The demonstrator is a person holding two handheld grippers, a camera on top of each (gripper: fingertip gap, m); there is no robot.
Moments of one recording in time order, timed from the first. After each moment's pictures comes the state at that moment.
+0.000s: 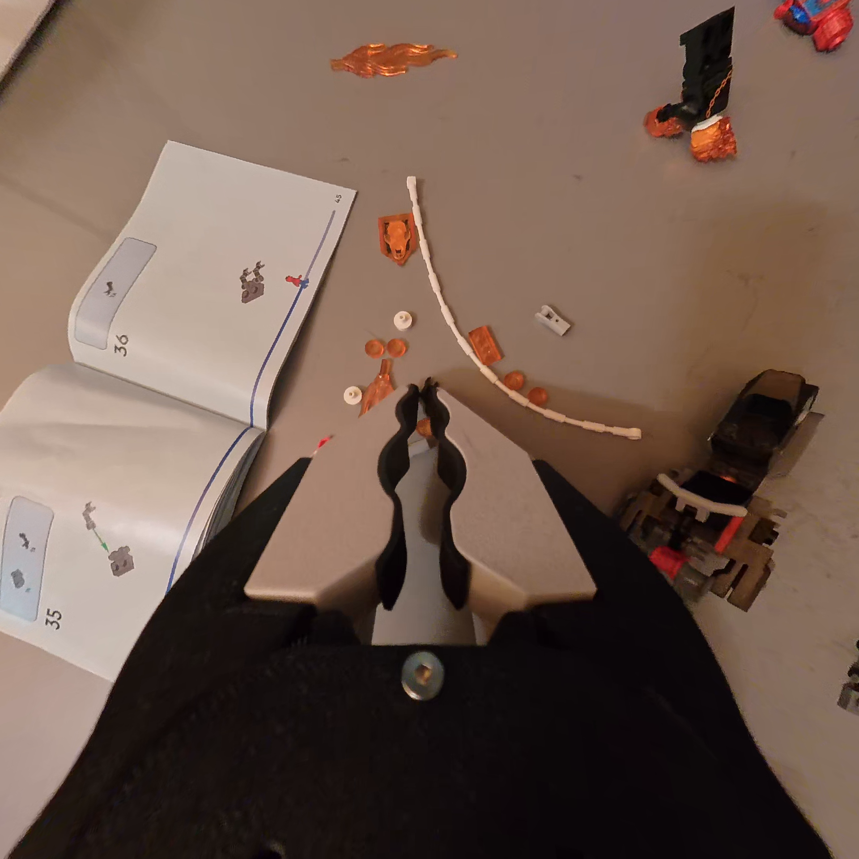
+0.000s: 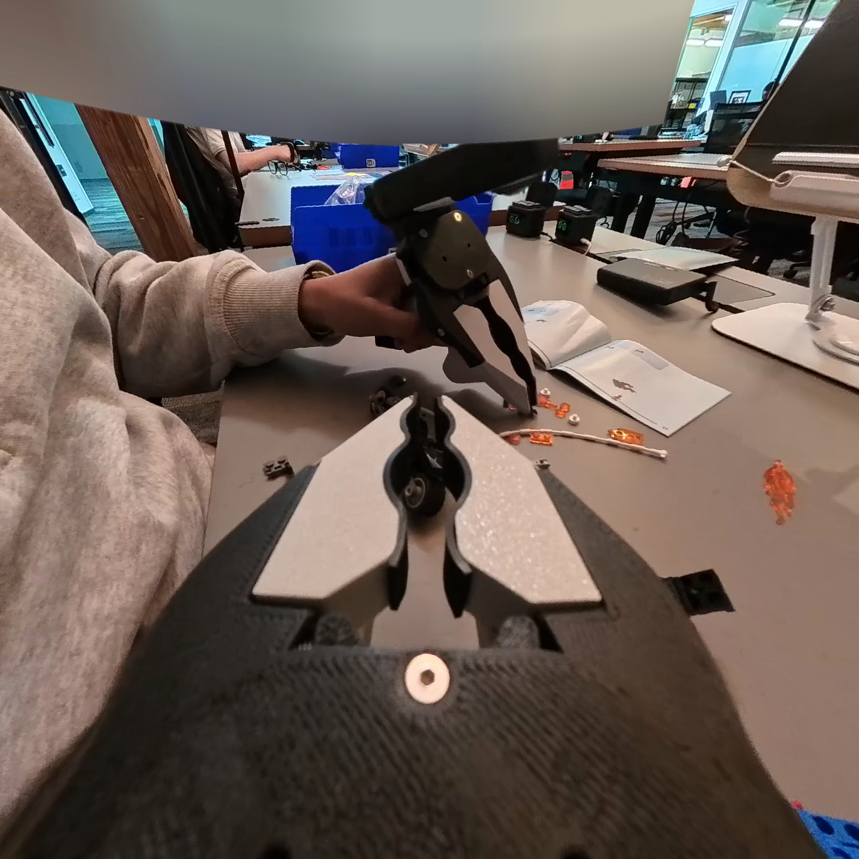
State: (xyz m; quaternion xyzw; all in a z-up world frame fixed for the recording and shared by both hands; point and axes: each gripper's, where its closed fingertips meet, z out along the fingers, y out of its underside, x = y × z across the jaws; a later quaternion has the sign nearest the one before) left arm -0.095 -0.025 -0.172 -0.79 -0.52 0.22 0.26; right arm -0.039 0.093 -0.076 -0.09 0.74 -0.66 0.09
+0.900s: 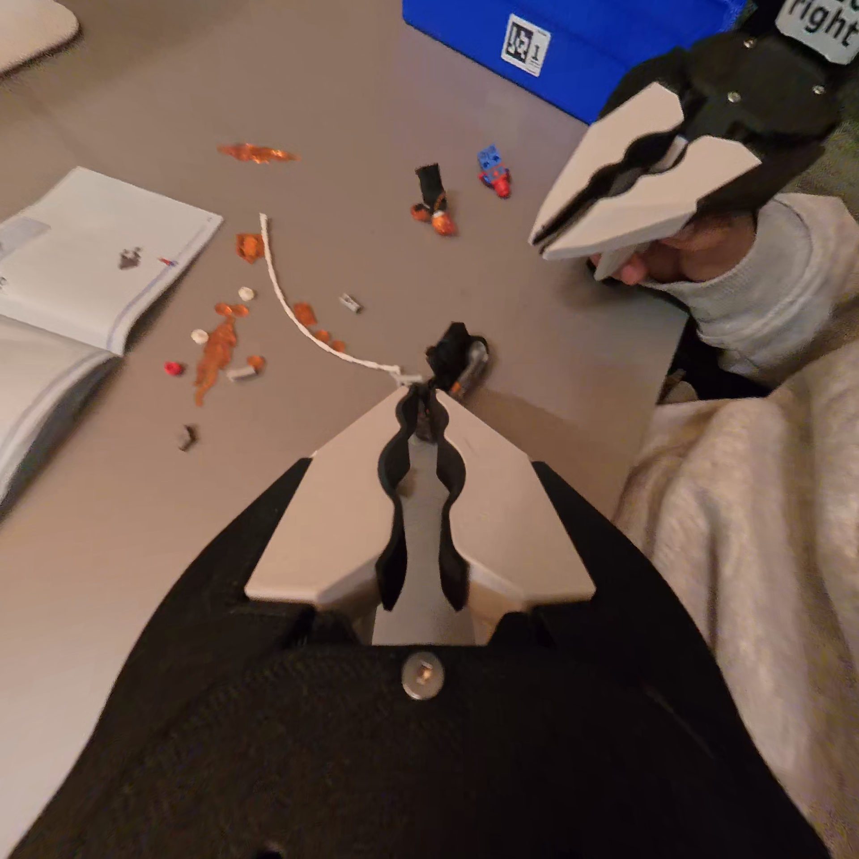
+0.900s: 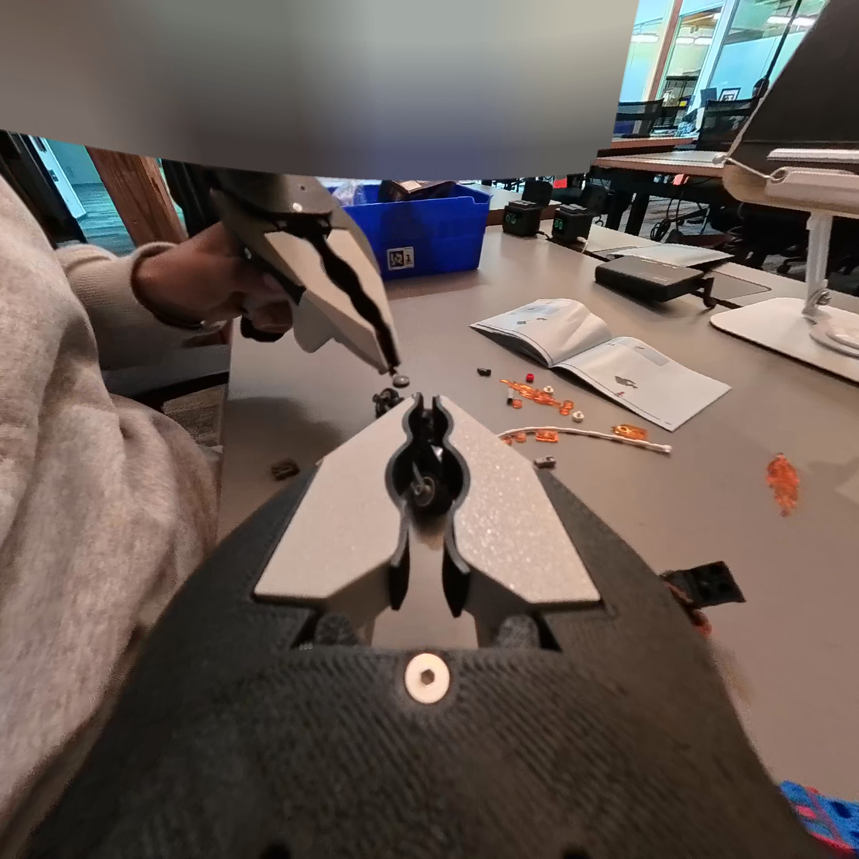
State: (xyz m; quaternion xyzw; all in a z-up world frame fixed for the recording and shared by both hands) left arm -0.003 0.038 -0.109 -0.73 -0.51 0.18 0.41; right arm -0.037 0.095 -0.076 -0.08 0.74 -0.66 0.09
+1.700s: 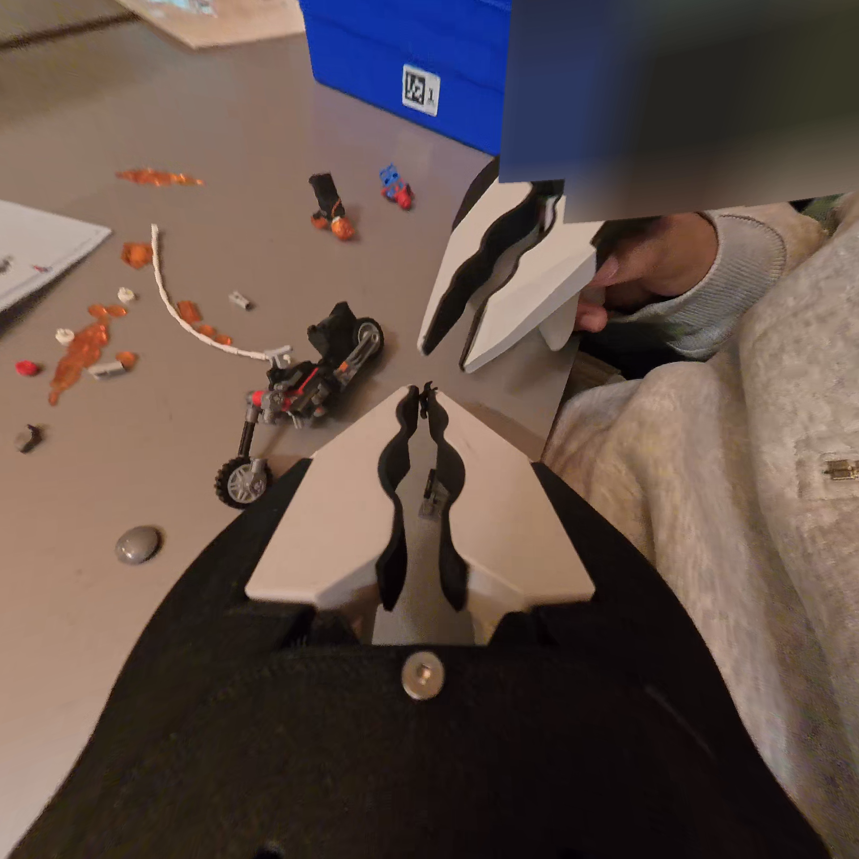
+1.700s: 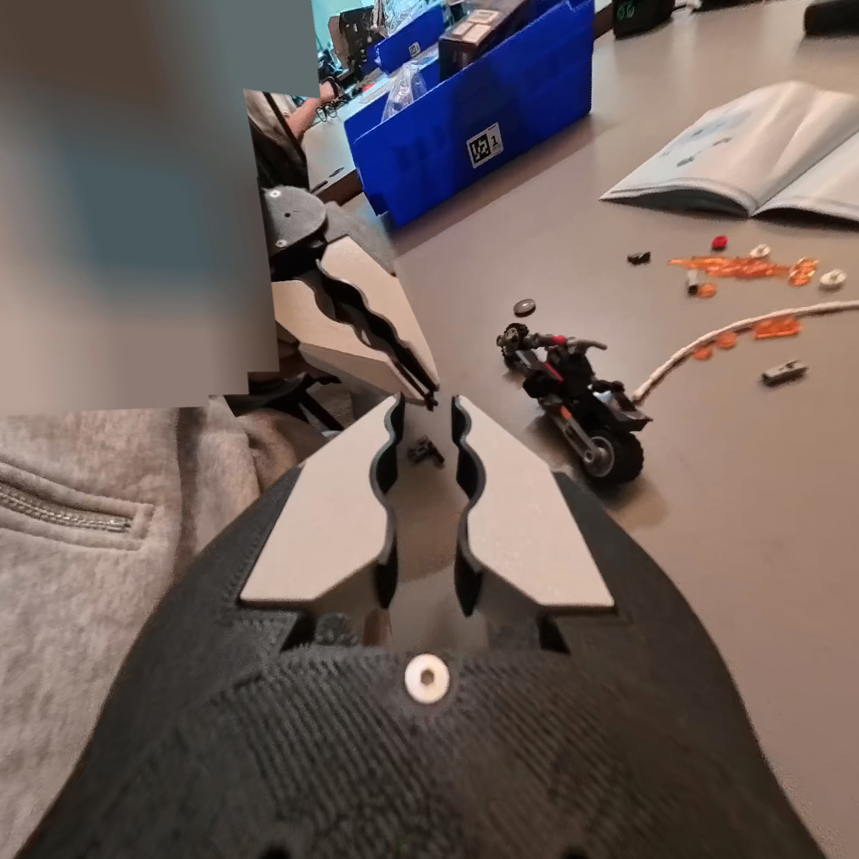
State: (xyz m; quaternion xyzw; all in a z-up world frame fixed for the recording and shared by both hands) left arm 0.034 0.087 -0.119 -0.72 -0.46 0.20 0.48; right arm 0.032 0.087 -0.104 -0.01 0.80 -0.55 0.26
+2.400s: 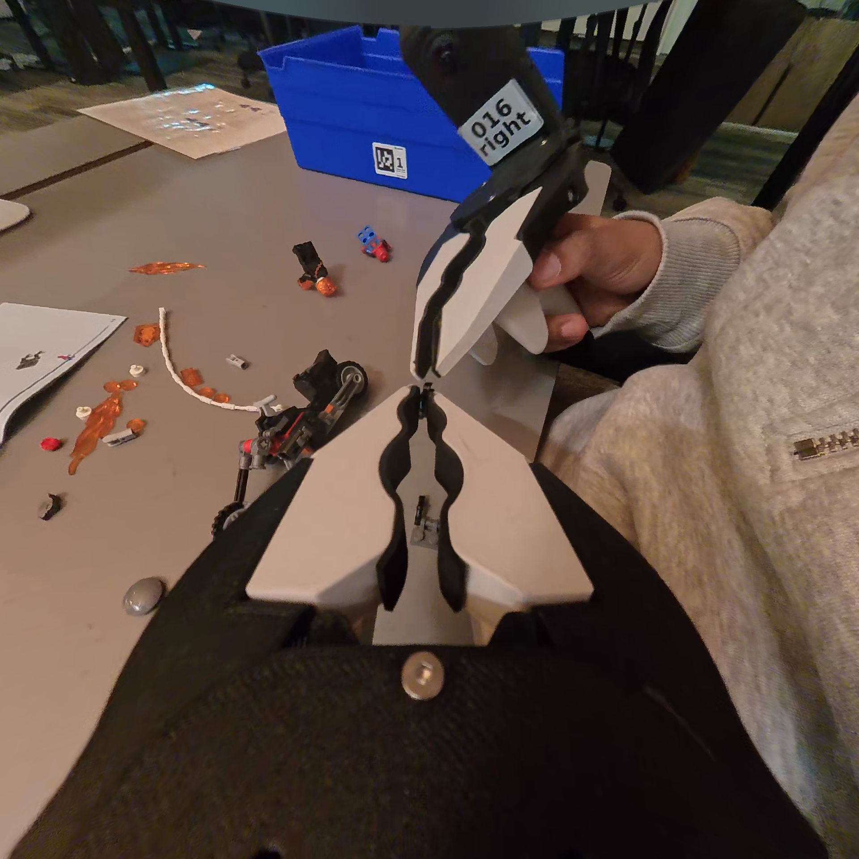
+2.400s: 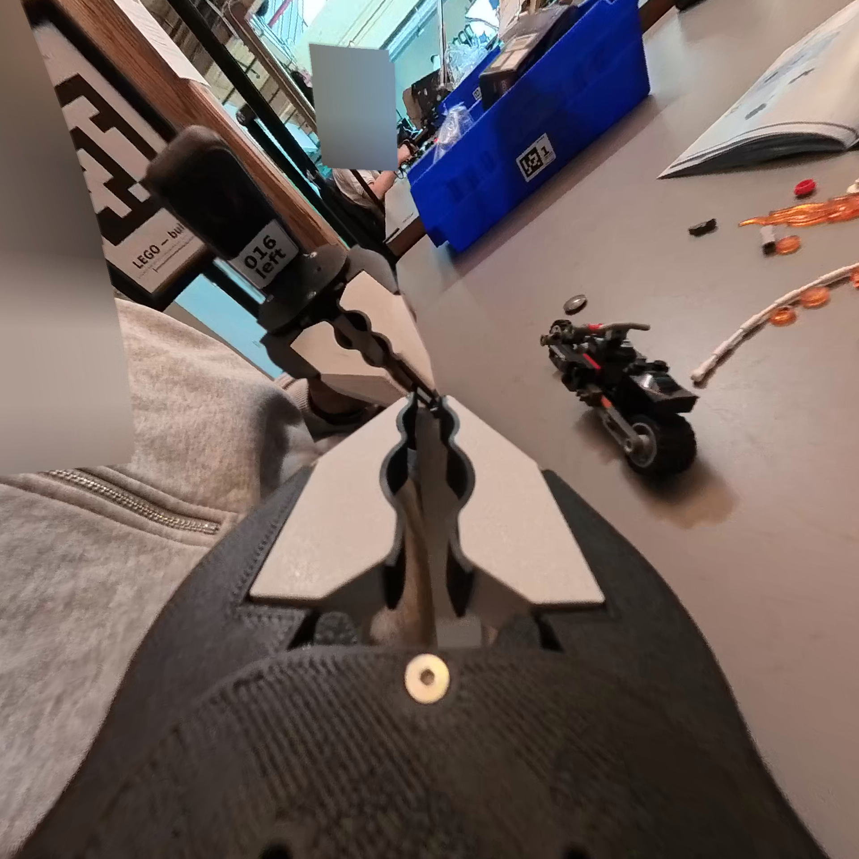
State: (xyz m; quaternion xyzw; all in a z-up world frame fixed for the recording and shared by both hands) left arm 0.038 0.099 -0.104 -0.72 -0.40 0.25 0.51; right arm 0.036 0.093 -0.095 0.04 0.74 -0.54 0.39
